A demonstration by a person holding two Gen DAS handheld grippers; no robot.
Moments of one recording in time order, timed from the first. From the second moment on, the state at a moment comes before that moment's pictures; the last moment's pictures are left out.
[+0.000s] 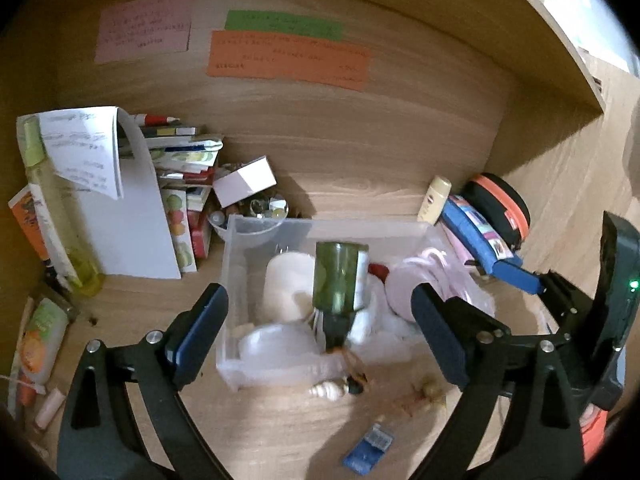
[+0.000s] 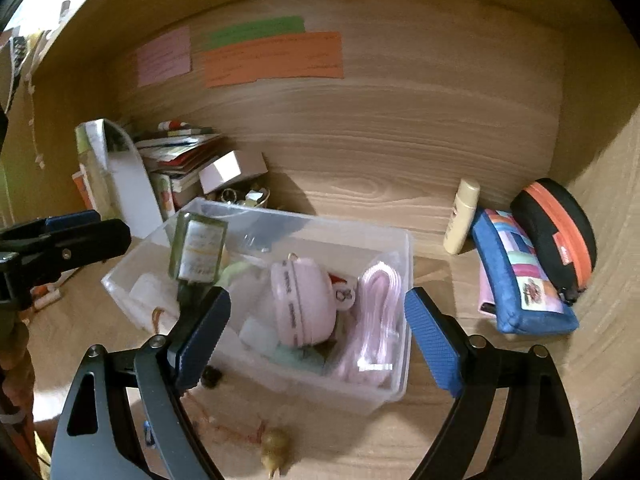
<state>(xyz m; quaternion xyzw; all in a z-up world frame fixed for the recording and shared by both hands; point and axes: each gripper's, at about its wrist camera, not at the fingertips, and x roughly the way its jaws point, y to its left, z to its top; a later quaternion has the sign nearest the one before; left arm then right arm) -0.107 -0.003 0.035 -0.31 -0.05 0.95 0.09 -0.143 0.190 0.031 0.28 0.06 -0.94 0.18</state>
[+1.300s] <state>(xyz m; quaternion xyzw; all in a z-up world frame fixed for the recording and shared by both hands) -0.057 0.050 -0.061 -0.42 0.12 0.89 0.15 -0.101 0.194 -0.045 0.40 0.12 -0.88 0.23</state>
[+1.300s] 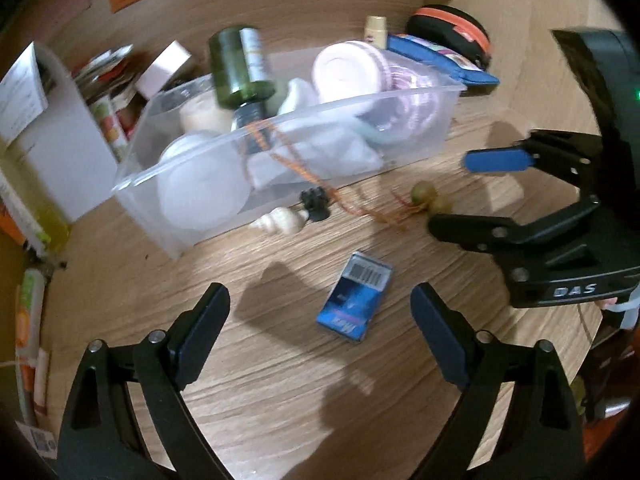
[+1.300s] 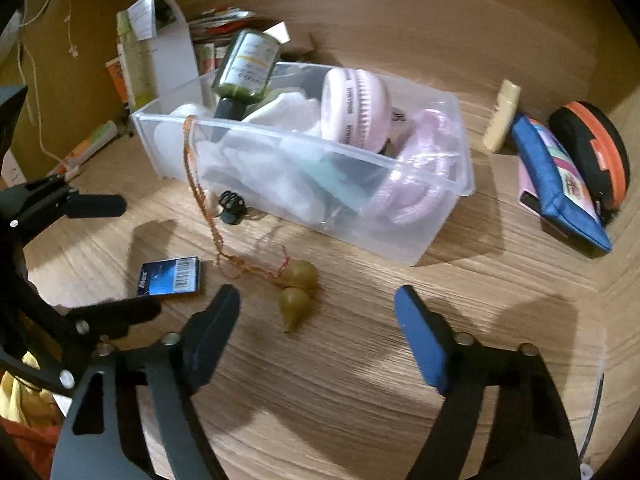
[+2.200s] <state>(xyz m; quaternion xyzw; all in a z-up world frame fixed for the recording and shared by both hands) -0.069 0.047 -0.064 -0.43 0.09 0.88 0.18 -0.107 0.189 -0.040 0.40 0.07 -0.87 0.27</state>
